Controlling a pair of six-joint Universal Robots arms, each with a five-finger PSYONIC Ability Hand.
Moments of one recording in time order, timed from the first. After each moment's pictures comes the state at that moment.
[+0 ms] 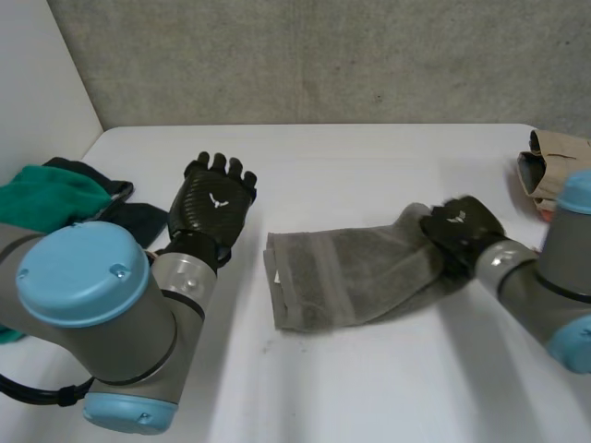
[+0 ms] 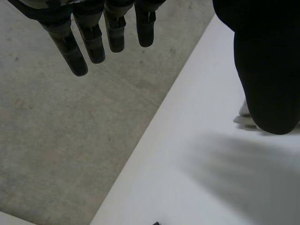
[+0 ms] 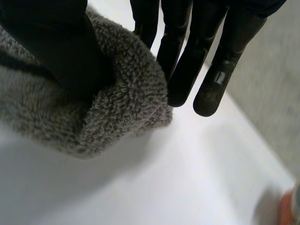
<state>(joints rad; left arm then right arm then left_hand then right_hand) 4.05 -1.92 -1.67 3.58 -1.79 3.83 1.81 -1.09 1.59 -0.13 1.34 2.49 0.19 0.21 0.21 0.20 0.05 0.95 1.16 1.18 1.19 0.96</state>
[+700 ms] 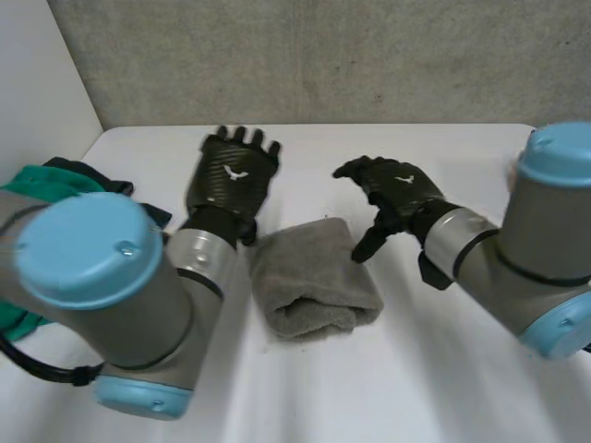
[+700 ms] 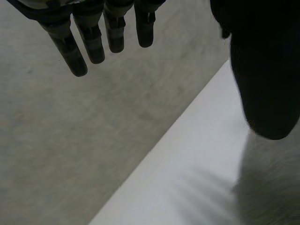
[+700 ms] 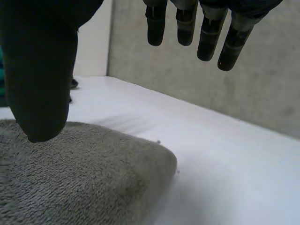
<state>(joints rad) 3.98 -1.93 -1.53 3.50 -1.79 3.62 2.02 -1.16 1.42 -0.04 1.29 3.18 0.19 0.21 0.21 0.20 0.05 0.20 0.22 0.22 0.23 0.06</state>
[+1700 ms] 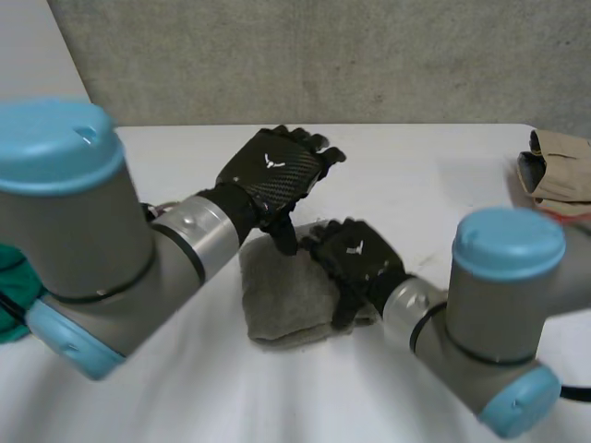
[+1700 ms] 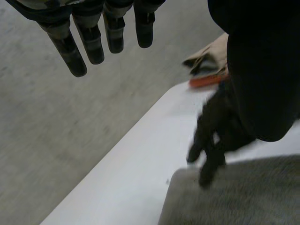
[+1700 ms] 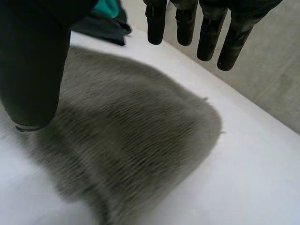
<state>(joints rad) 4.08 -1.90 -1.35 3.16 -1.33 3.48 2.17 -1.11 1.60 -0.17 1.35 2.83 0.19 0.21 0.21 0.20 0.05 0.19 0.22 0.22 0.23 0.06</state>
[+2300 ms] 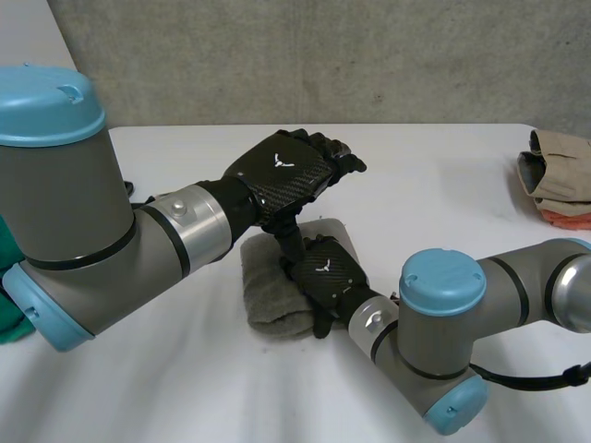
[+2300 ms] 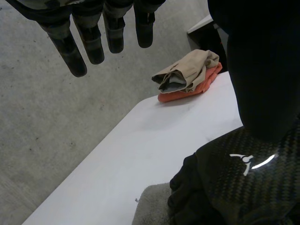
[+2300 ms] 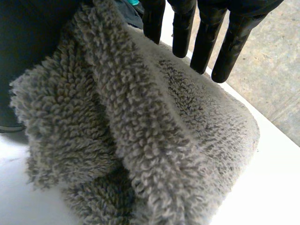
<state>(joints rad) 4.13 -1.92 -1.28 3.05 -1.13 3.48 2.23 -0.88 1.52 -0.38 1.35 2.72 0.19 0.21 0.21 0.20 0.05 0.33 0.35 0.37 0.37 0.17</state>
